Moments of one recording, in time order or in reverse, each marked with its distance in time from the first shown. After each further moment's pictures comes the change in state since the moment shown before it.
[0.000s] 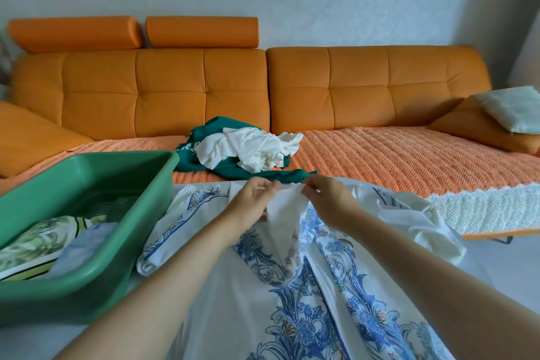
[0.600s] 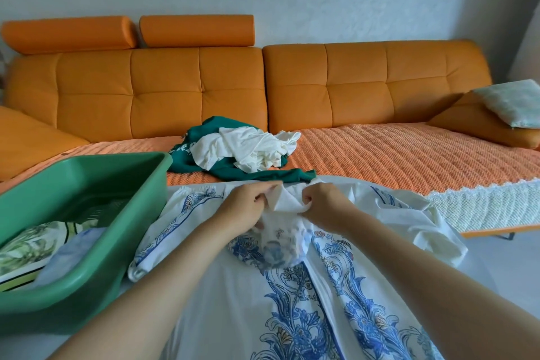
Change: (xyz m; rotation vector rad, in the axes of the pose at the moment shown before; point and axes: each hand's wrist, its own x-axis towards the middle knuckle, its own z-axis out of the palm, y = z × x) left_hand 0.018 -0.010 -0.001 0.335 0.026 0.184; right_hand 0.008 0.009 0.006 -0.160 -0.112 -0.057
